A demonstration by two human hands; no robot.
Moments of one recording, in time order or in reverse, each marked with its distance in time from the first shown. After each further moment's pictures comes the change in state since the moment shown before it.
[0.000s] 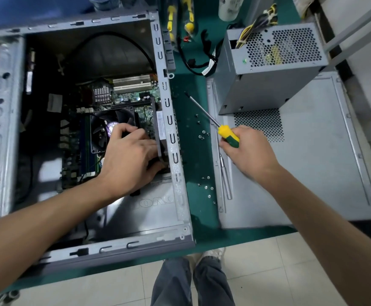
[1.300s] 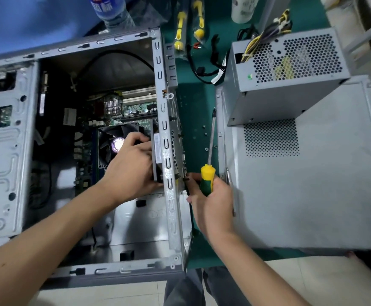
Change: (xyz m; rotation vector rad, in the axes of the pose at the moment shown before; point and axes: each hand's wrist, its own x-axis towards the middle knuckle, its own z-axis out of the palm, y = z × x) left_hand 0.025 -0.001 -0.021 -0.040 -0.180 0.050; right_hand -0.064 -0.069 0.076 1.020 0.036 0.327
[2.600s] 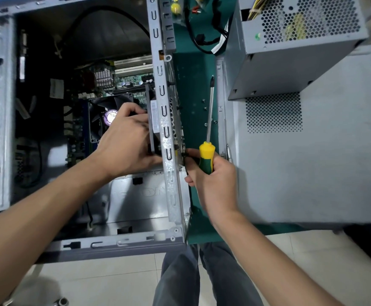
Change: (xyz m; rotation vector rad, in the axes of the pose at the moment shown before) left_hand -0.002 -0.003 0.004 -0.079 -0.084 -0.021; right_hand -0.010 -0.010 -0.011 0.030 -0.038 0.017
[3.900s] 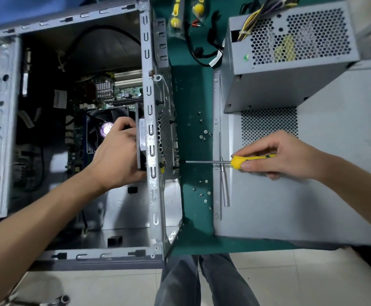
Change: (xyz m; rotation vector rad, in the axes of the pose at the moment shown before) left_hand 0.001 0.004 -0.002 0.011 0.002 -0.045; right_hand 0.112 -0.053 -0.155 -0.409 -0.792 0.058
